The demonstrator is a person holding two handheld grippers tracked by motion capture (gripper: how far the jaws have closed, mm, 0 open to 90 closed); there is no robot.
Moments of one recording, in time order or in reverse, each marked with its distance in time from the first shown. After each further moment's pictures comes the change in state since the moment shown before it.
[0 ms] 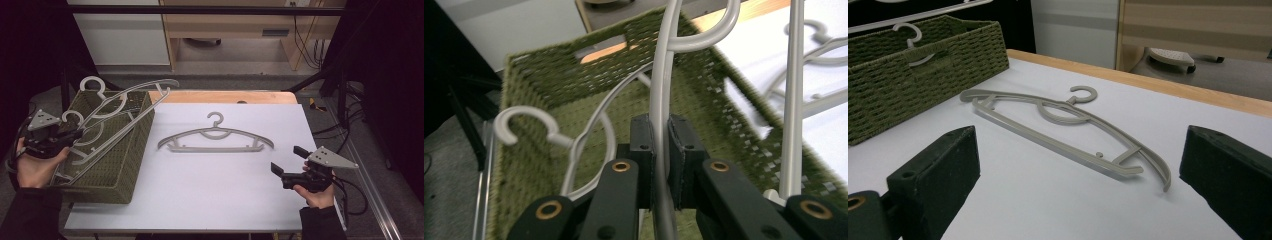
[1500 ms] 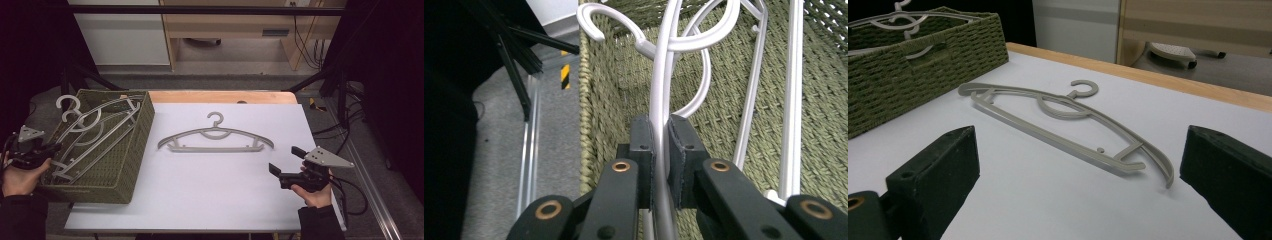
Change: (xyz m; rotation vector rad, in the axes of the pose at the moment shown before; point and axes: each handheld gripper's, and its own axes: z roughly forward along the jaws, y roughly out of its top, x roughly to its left) left arm 0.053 -0.065 0.024 0.117 0.124 -0.041; right arm 0.001 -0.002 0.006 0.018 -0.003 -0.004
